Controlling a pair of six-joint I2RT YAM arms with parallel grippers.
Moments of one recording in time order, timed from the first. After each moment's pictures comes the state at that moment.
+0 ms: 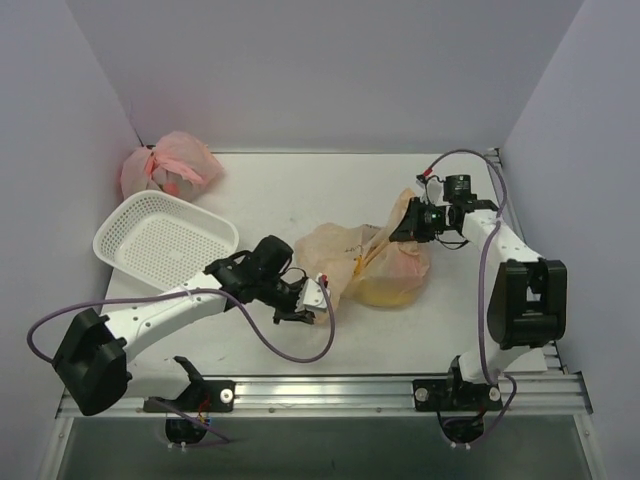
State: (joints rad) left arm -0.78 1.30 0.83 -0.50 0.71 0.73; right arm 0.03 1.66 1.10 -0.49 -0.66 0.17
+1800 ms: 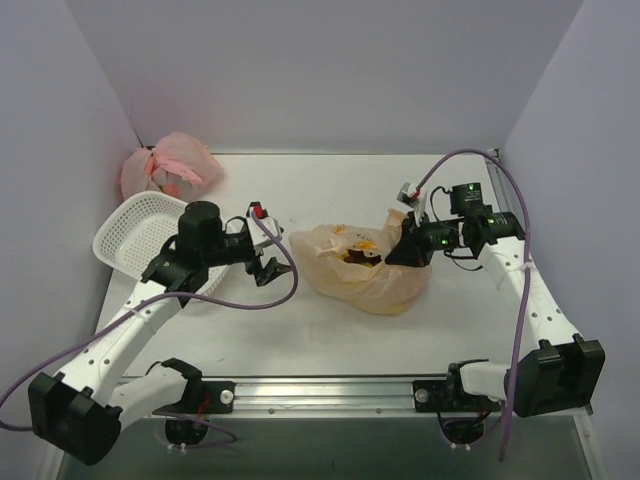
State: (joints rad) left arm -0.45 1.02 0.92 -0.29 0.69 0.44; right arm 0.15 1.25 1.14 -0.88 -0.91 -0.48
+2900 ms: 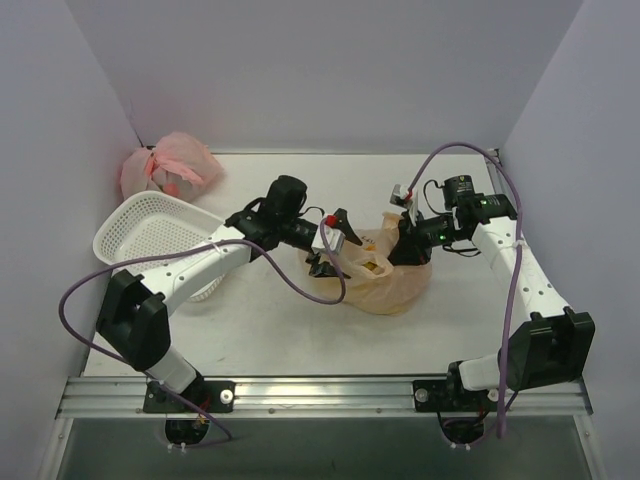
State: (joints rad) left arm -0.70 1.58 1.28 -0.28 1.05 0.82; right arm 0.15 1.39 1.25 -1.08 -0.94 -0.74
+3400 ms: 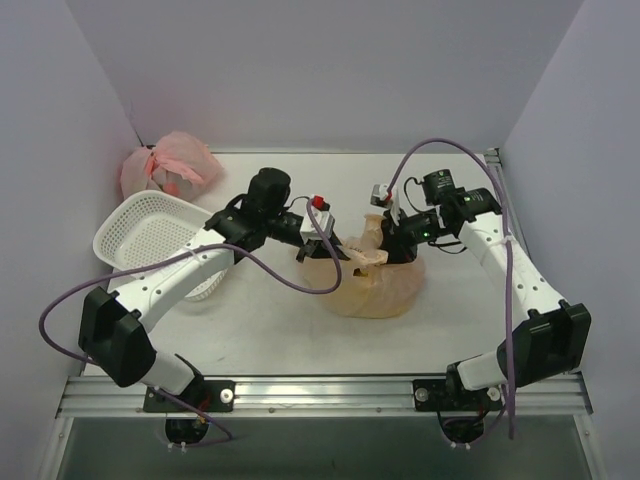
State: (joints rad) left arm -0.68 1.49 1.31 -0.34 1.07 0.61; right arm 0.27 1.41 1.30 -1.07 -0.88 -0.73
